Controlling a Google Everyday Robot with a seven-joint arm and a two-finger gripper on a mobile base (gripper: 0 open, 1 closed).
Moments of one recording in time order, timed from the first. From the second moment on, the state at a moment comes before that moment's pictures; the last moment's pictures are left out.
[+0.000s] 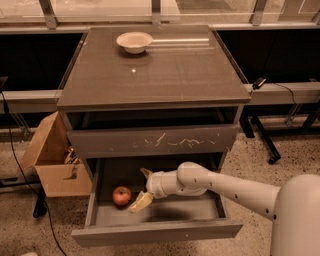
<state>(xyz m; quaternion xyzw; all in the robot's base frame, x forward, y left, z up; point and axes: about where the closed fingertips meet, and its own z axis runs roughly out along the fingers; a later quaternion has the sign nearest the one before) 0.572 0.082 0.439 -0.53 0.69 0.34 0.37</state>
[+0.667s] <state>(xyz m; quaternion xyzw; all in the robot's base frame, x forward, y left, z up) 0.566 0.117 0.419 -0.53 0.68 0.35 0.37</state>
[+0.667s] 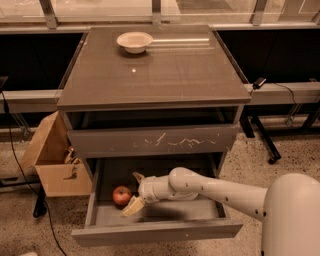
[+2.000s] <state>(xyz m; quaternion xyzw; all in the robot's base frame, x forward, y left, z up) 0.580 0.147 0.383 -0.50 0.71 0.34 0.38</state>
